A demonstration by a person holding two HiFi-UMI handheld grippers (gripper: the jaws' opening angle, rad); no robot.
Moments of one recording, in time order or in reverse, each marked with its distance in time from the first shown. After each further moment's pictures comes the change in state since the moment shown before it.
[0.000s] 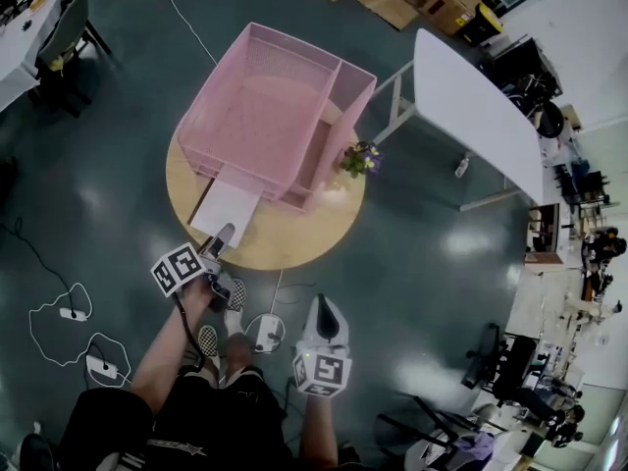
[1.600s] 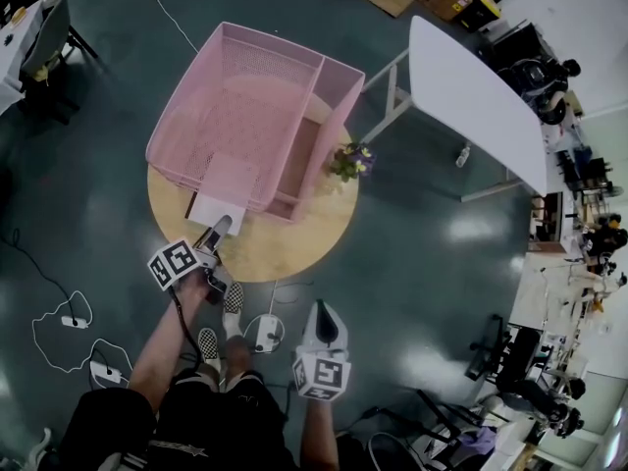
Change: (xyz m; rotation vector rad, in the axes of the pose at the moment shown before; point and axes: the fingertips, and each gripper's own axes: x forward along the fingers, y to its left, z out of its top) left arm 0.060 -0.011 0.012 0.017 0.023 -0.044; right arm 0.025 -0.030 -0.015 0.040 0.062 -0.030
